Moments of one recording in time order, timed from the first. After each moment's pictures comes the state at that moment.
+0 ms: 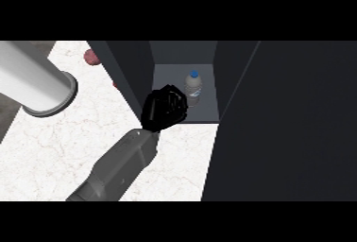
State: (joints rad) left arm -0.76 0.01 -0.56 -0.53 0.91 0.12 -0.82; right arm 0.25 -0.37 -0.52 -2.31 -0.77 0.45 0.32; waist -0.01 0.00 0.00
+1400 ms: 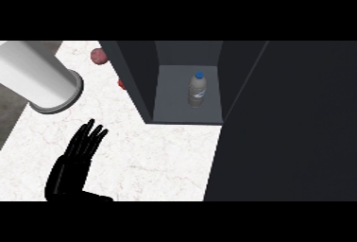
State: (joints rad) left arm -0.02 0.57 -0.58 -1.38 0.86 0.02 -0.77; right arm 0.22 -0.36 -0.07 -2.36 -0.78 0.38 0.39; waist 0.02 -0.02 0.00
